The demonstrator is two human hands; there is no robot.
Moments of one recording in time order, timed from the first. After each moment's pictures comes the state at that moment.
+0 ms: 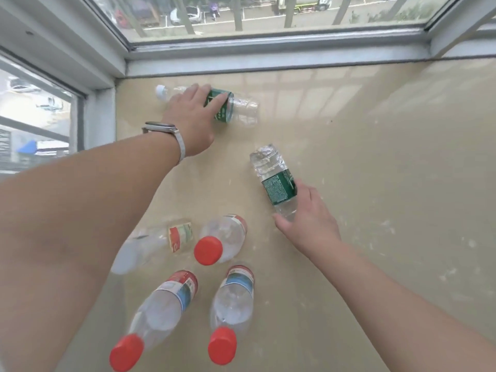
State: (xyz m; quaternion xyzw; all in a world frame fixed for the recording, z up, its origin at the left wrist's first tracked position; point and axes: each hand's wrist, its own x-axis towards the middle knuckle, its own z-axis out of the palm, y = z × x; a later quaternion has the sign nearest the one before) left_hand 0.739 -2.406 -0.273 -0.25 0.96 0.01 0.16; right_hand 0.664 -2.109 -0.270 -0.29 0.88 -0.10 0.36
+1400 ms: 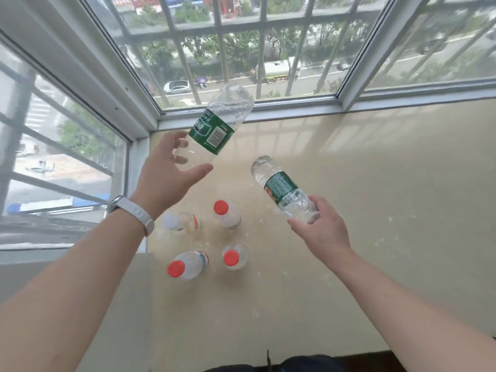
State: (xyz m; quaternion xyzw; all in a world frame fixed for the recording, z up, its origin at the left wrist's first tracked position) left_hand 0.850 -2.279 -0.040 -0.43 0.80 0.39 -0.13; right_hand 0.694 -2.009 -0.097 -0.15 0.88 -0.32 0.31
